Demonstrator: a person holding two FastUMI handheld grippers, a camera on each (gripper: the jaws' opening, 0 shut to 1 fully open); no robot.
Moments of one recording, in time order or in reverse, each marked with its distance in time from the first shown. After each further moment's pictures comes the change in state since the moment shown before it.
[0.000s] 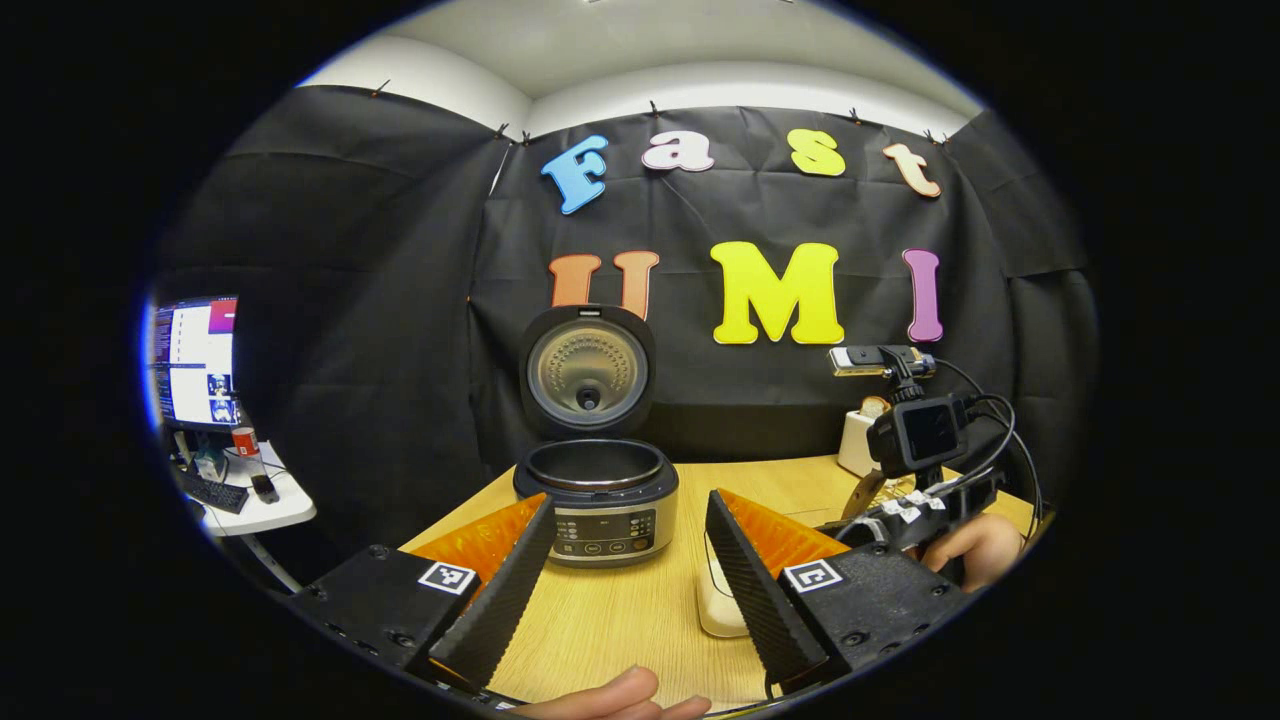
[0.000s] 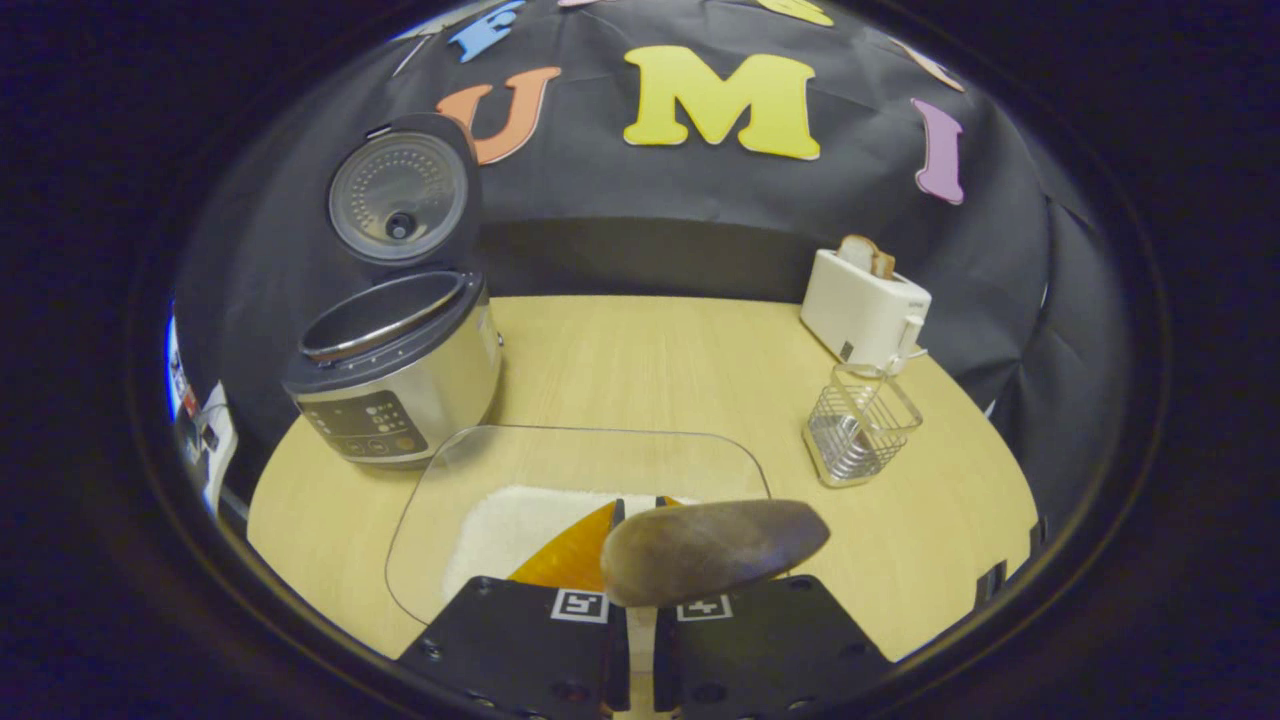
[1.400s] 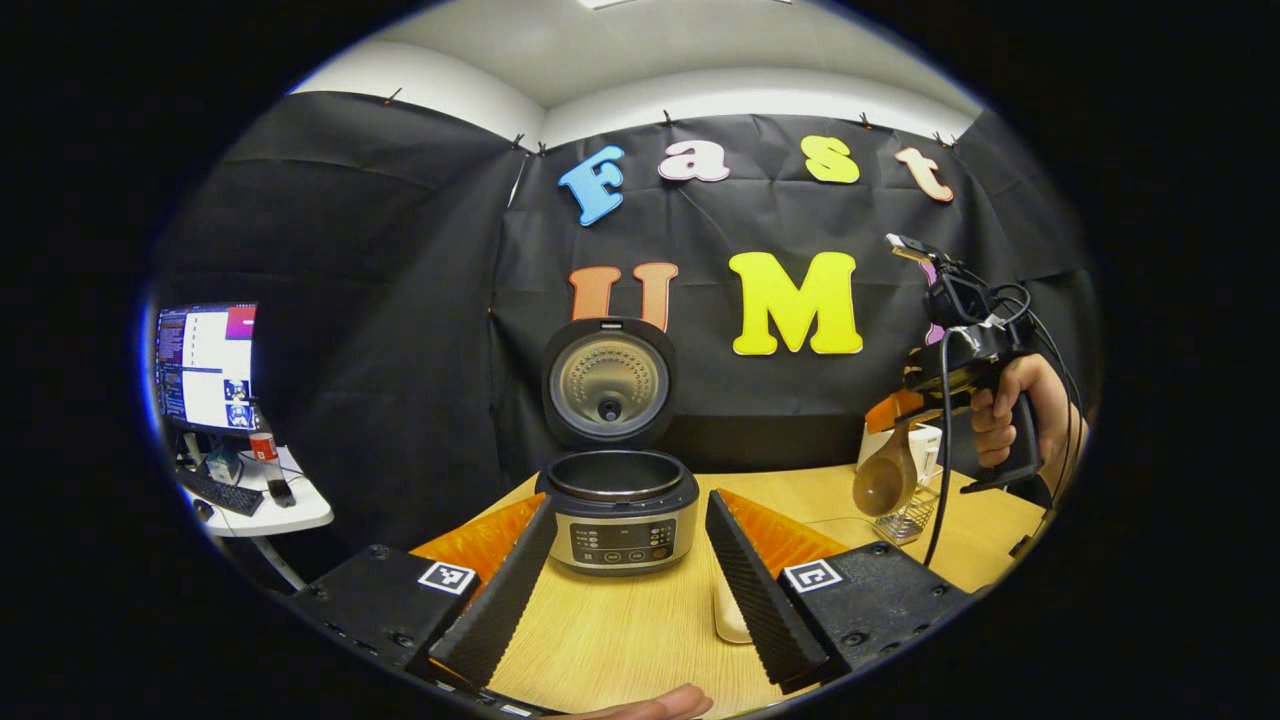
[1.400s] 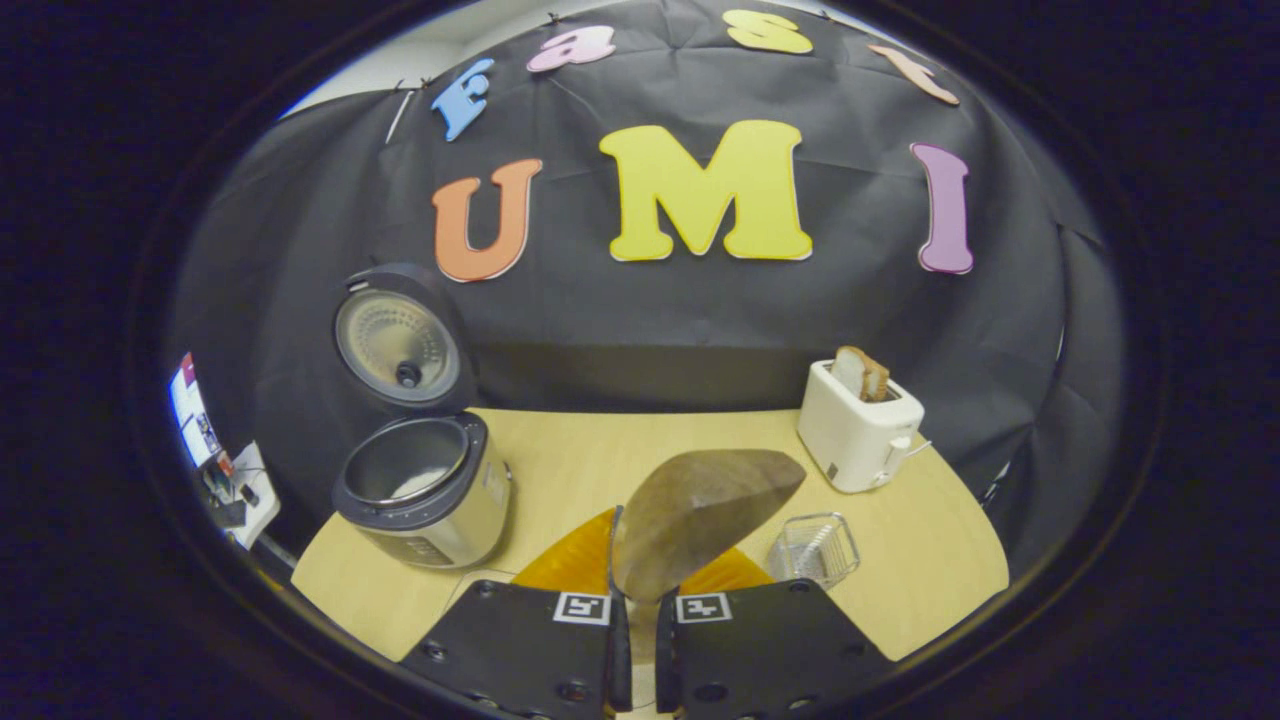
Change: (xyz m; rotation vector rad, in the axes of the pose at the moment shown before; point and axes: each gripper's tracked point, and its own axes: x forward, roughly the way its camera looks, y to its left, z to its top) left arm -0.004 0.013 0.008 0.018 -0.027 0.065; right arm -0.051 -0.034 0.145 -0.067 -0.235 0.114
